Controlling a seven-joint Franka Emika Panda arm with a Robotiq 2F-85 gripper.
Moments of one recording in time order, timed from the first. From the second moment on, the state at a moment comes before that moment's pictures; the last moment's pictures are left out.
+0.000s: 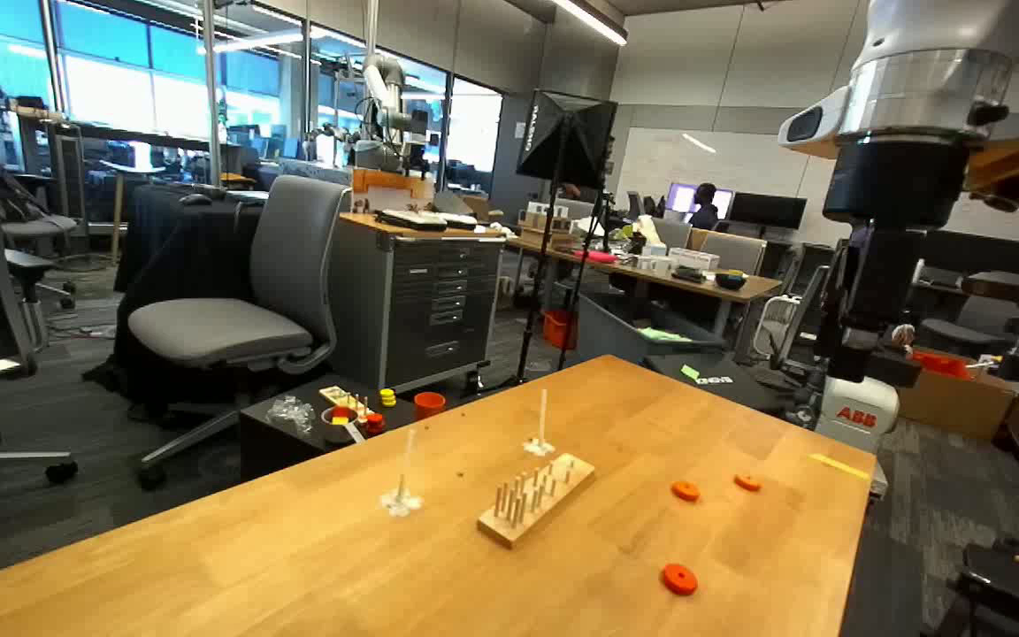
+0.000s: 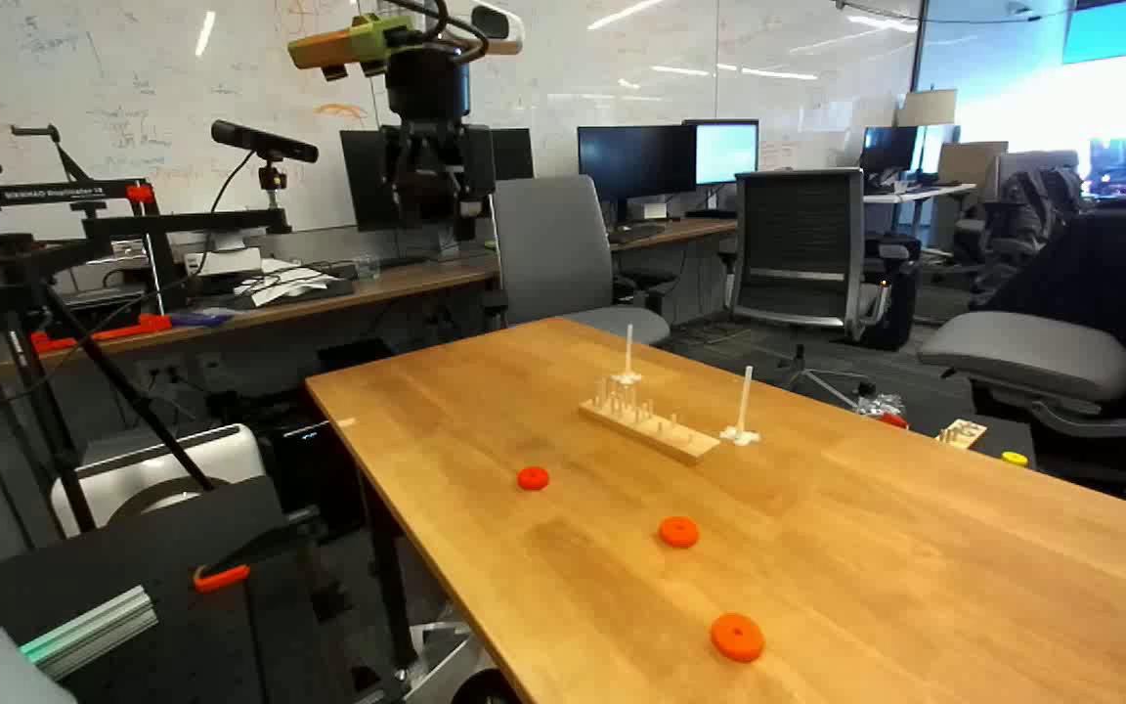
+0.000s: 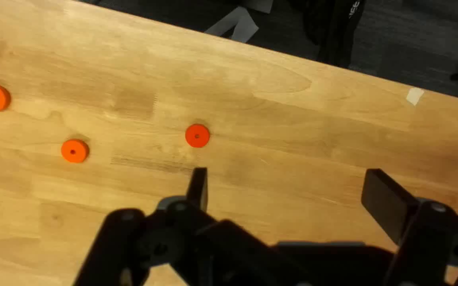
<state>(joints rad) 0.20 -0.33 0.16 -2.48 0.14 2.13 -0.01</state>
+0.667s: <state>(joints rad) 0.20 -0.33 0.16 -2.47 0.14 2.13 -0.01</state>
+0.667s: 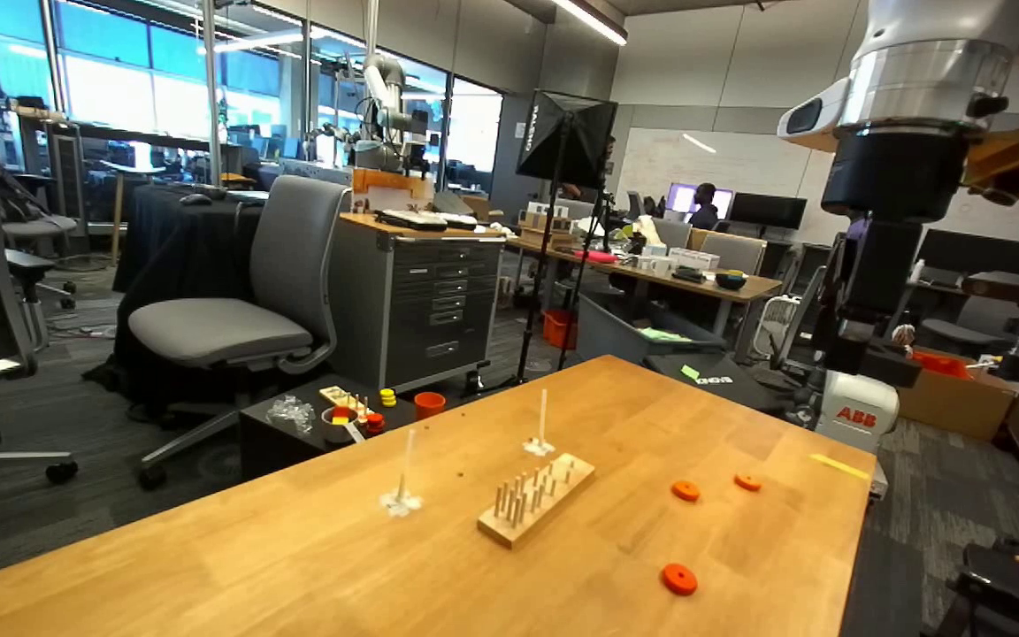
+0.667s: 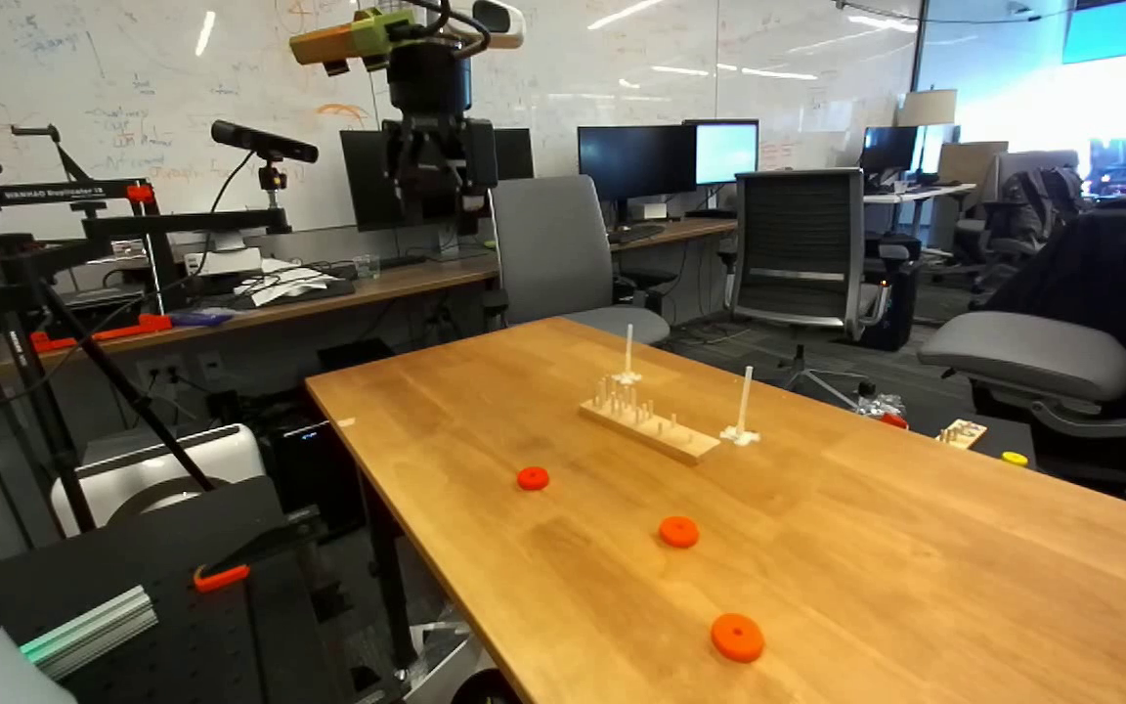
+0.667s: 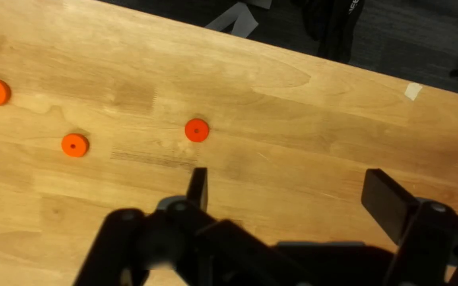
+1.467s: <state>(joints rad) 0.15 -0.30 0.09 -2.38 0.14 2.15 -0.01</state>
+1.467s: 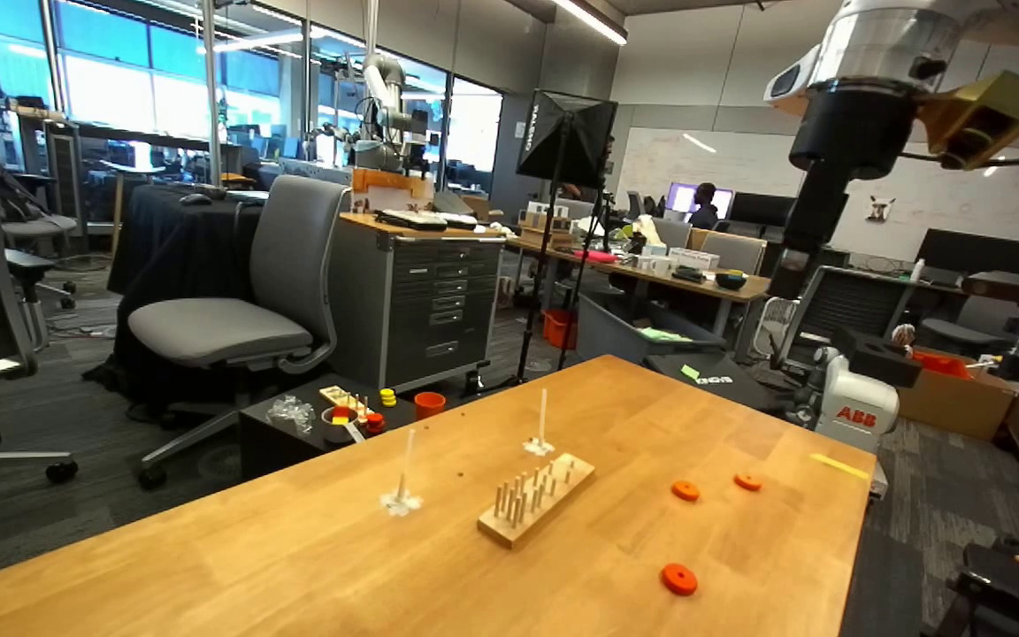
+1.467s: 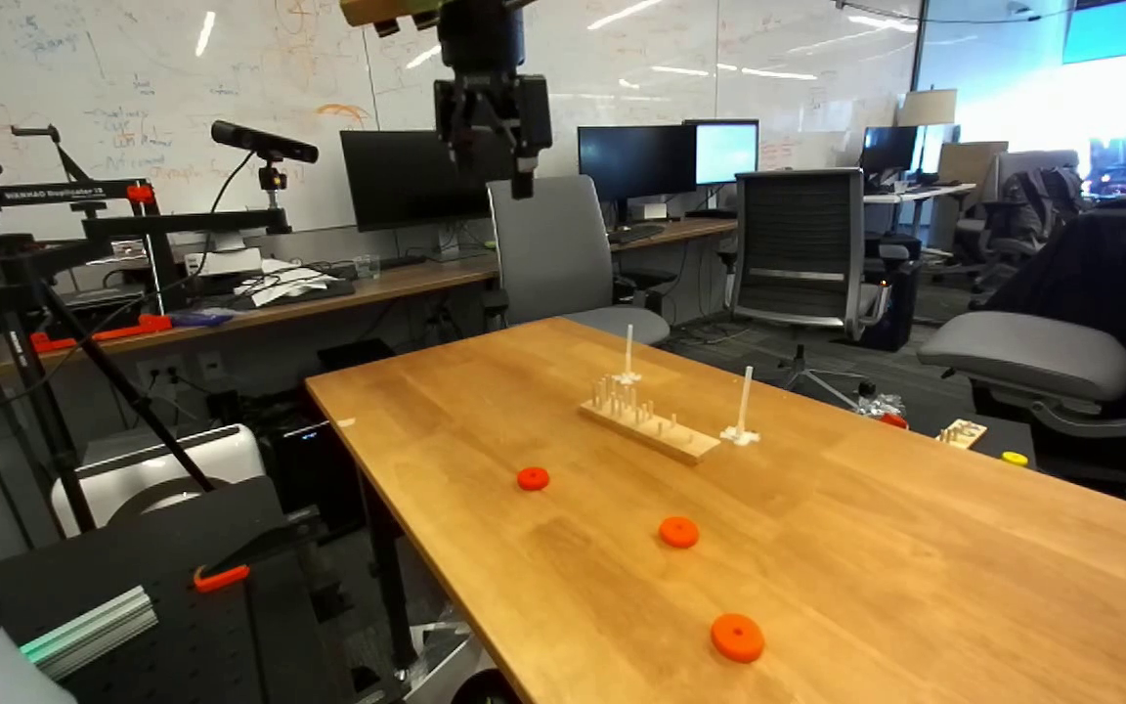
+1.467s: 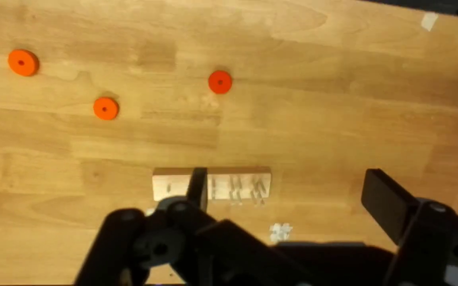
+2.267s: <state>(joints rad) 0.05 -0.17 0.03 -2.26 0.04 2.14 -0.01</state>
